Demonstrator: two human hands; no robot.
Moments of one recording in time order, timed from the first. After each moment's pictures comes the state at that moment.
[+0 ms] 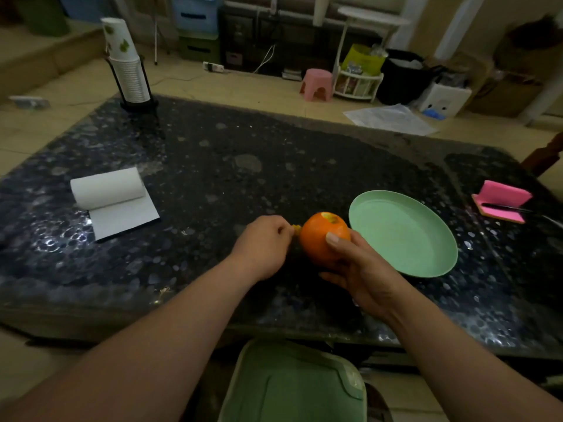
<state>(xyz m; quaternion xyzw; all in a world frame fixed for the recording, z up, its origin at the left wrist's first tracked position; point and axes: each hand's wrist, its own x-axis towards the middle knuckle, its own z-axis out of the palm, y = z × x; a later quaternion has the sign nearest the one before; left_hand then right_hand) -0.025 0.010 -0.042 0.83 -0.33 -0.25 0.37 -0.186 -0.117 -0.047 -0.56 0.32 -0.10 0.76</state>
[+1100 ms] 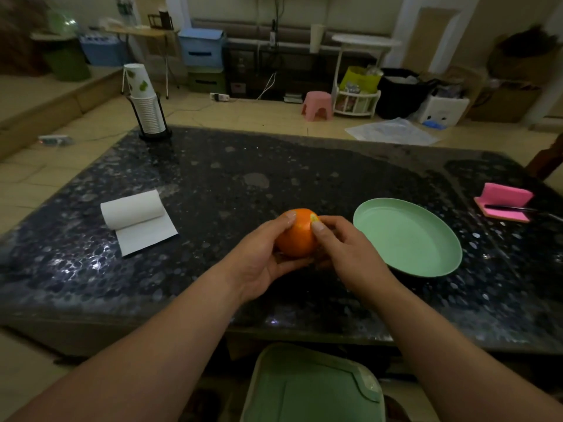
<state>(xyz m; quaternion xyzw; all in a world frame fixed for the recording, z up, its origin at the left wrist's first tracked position) -0.038 0.042 -0.014 0.49 -0.06 -0.50 0.71 -0.167 -0.081 -0.012 -0.78 0.29 -0.18 0.53</state>
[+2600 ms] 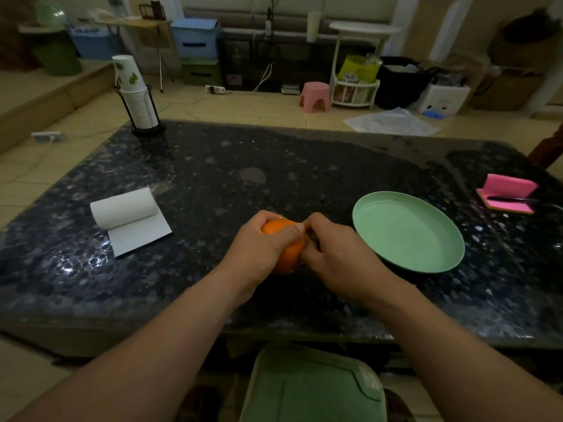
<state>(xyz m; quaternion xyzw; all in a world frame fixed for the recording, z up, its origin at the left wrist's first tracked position) -0.037 0.042 -0.018 0.69 -0.19 -0.35 0.60 -0.159 -0.082 -0.002 -0.93 0.19 -0.10 0.31</state>
